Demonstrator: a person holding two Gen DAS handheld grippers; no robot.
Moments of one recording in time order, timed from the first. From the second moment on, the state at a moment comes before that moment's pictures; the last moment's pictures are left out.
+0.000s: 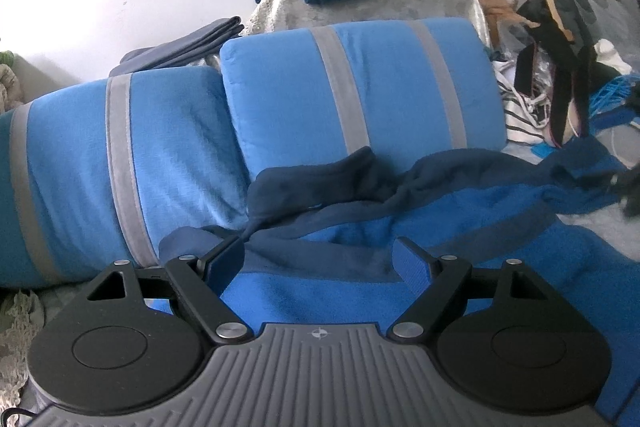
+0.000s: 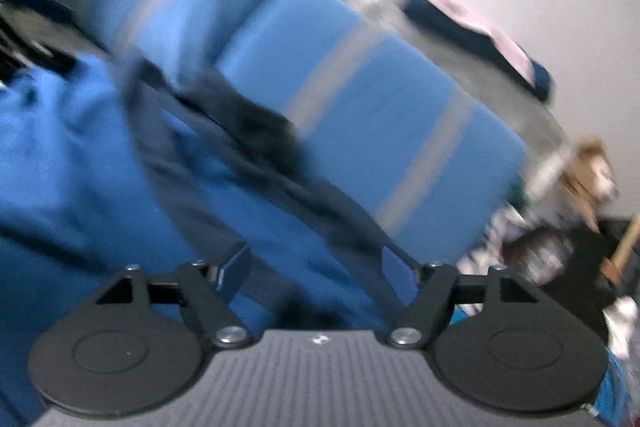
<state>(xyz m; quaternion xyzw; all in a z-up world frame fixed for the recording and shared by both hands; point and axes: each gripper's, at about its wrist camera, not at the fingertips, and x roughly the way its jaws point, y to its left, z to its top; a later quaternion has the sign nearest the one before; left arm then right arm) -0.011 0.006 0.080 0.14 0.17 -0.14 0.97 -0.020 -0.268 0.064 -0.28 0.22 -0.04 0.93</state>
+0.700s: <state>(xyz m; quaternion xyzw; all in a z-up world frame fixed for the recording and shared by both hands) -0.005 -0.002 0.074 0.16 0.19 -0.13 0.96 0.033 -0.404 -0.019 -0.42 0.38 0.00 0.83</state>
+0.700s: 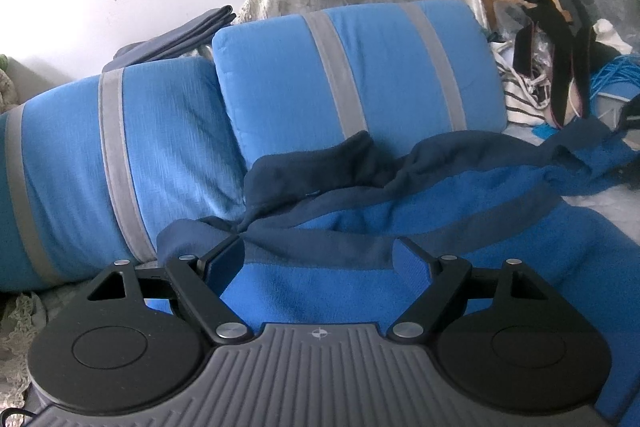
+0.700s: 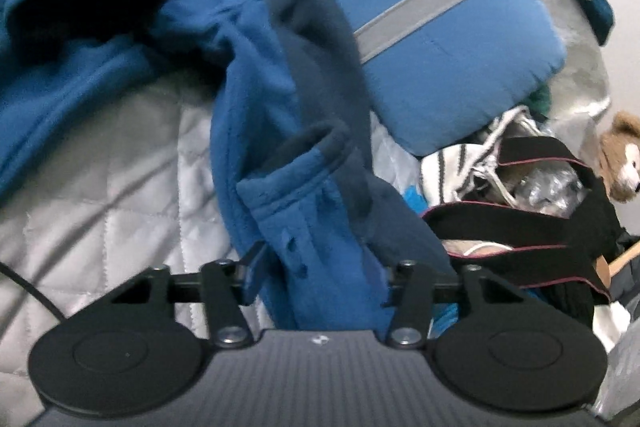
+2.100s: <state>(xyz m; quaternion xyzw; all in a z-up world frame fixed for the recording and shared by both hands) 0.007 0.071 0.062 -0.24 0.38 -0.24 0.86 -0.049 -0.127 -0.005 -0.56 0.18 0.21 0.78</state>
